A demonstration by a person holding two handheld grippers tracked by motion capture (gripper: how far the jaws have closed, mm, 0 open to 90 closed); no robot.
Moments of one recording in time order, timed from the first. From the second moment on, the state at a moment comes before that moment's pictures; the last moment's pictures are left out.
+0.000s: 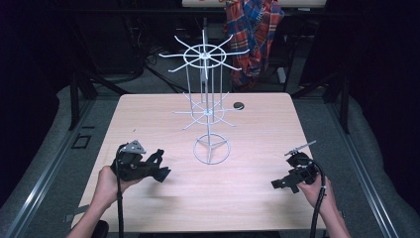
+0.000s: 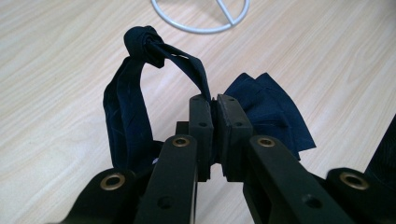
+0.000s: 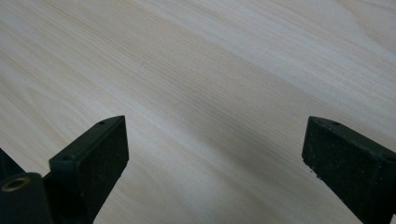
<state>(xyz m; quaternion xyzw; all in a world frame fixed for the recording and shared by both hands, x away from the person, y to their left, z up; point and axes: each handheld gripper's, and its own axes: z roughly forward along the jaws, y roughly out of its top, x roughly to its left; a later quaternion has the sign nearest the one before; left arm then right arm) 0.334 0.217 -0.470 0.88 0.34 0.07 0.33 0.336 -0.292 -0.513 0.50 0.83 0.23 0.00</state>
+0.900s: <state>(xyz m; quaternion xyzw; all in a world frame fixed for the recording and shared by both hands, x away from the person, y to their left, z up) 0.355 0.215 -0.449 0.86 0.34 0.08 0.36 0.336 -0.292 -0.512 0.50 0.83 0.23 0.00</state>
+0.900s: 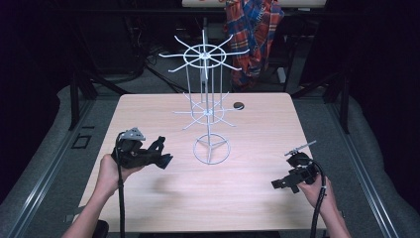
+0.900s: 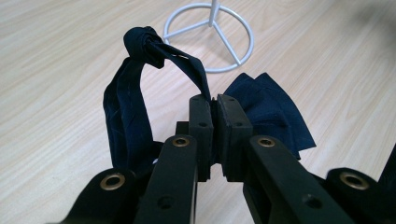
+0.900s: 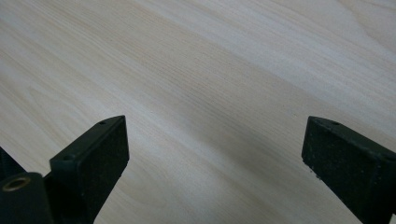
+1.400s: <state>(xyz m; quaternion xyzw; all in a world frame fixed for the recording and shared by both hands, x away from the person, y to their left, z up) 0.370 0.214 -0.439 0.85 0.35 0.09 0.39 0.337 -0.293 -0.512 0.50 0.83 0.23 0.00</state>
